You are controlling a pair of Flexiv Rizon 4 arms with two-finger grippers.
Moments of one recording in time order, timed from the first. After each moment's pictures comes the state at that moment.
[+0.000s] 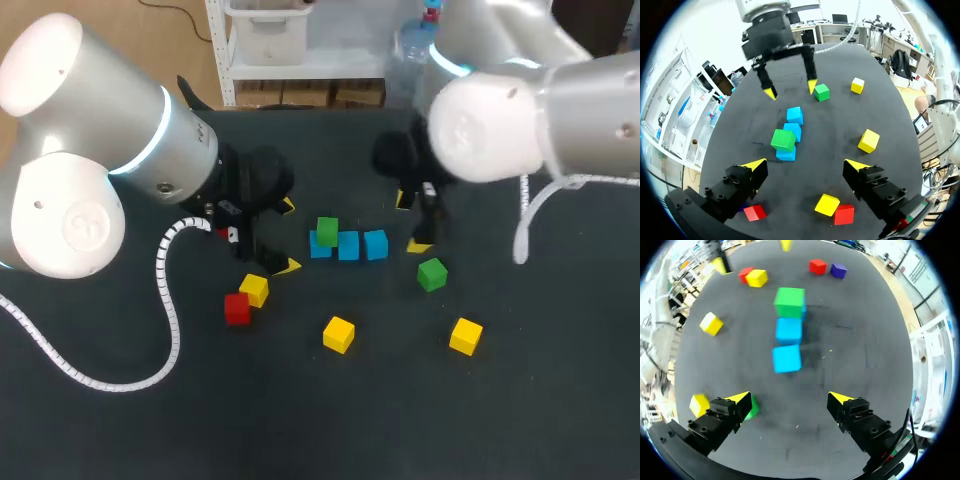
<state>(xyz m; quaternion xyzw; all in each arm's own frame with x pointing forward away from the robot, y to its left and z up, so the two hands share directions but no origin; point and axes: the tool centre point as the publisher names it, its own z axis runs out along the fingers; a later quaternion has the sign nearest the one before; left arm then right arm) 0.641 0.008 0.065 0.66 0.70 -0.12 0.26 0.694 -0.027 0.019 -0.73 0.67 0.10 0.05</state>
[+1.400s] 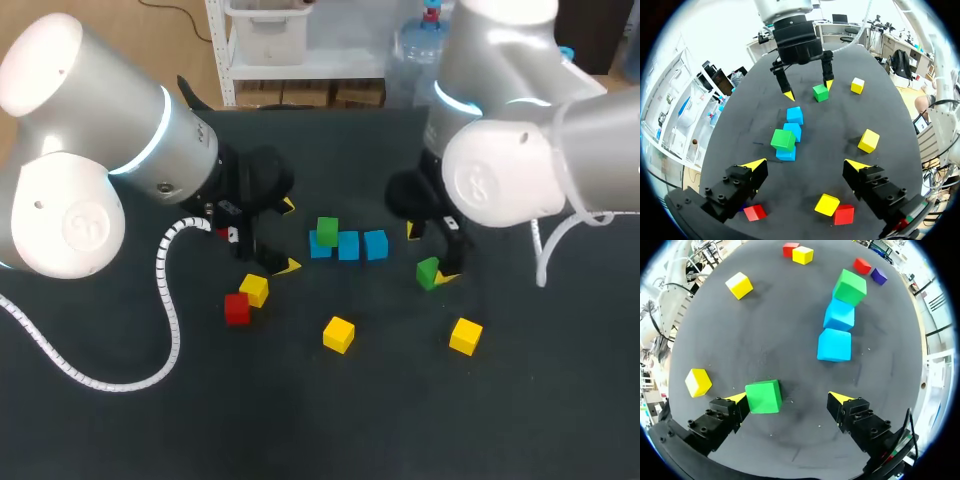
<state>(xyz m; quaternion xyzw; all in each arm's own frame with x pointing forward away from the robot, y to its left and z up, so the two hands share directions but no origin) 0.641 0.008 0.065 0.66 0.70 -0.12 0.26 0.663 -0.044 -0.009 -0.80 0.60 0.07 0.02</state>
